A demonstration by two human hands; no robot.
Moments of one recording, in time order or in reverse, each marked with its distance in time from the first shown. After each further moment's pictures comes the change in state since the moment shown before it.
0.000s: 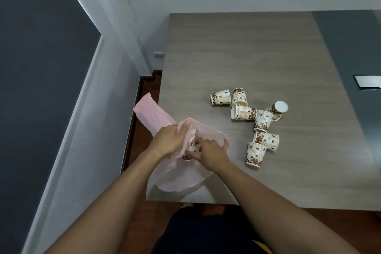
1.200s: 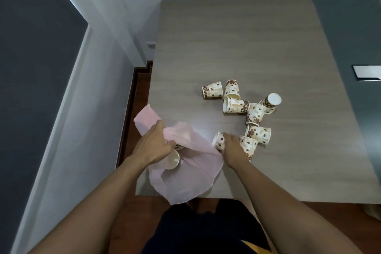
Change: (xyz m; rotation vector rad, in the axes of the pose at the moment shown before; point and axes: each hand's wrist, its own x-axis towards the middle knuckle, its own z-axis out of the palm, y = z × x) left_hand 0.001 -0.027 0.026 0.215 0.019 0.012; right_hand 0.014 0.139 0.032 0.146 0.027 0.227
